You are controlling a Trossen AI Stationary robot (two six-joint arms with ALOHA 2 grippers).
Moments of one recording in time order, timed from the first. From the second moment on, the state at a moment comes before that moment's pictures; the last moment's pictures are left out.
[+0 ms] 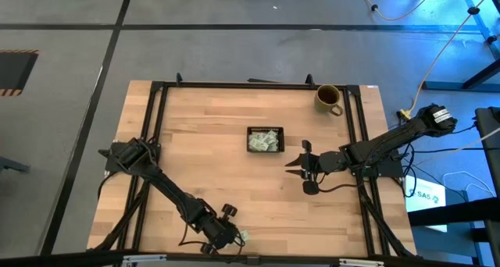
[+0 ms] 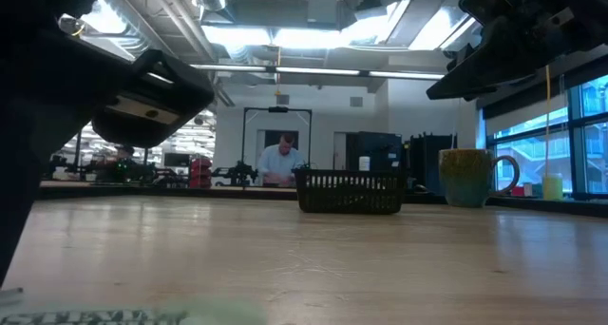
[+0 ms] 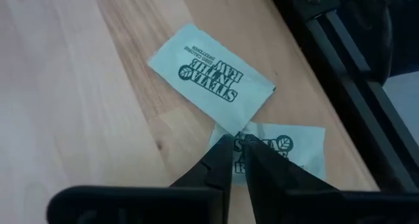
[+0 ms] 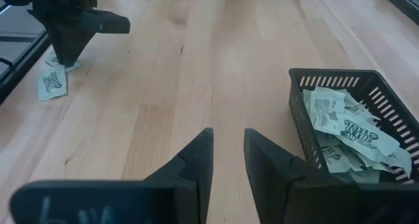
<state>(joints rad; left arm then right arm) -0.68 2.04 1.21 -0.25 -0.10 -0.25 0.35 1.14 0.45 0.19 0.31 0.15</state>
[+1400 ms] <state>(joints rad) 0.07 1.84 1.19 -0.13 -0.21 0.09 0.35 1.14 0.45 0.22 0.31 0.09</state>
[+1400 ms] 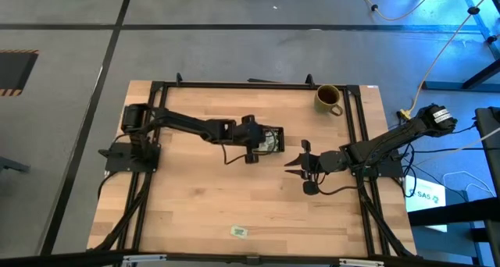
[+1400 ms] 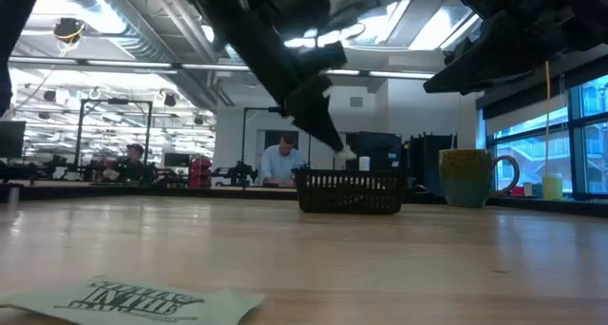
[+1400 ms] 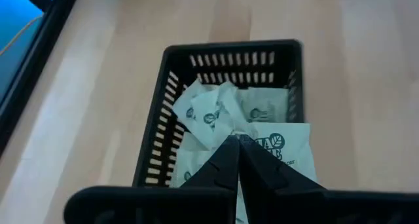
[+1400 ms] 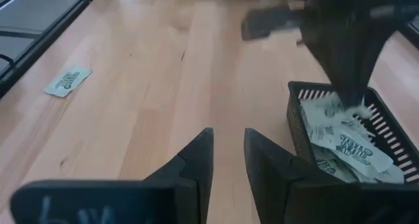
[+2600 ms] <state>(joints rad) -0.40 1.78 1.20 -0.30 -0.01 0.11 0.34 1.14 0.45 0.21 0.31 0.07</state>
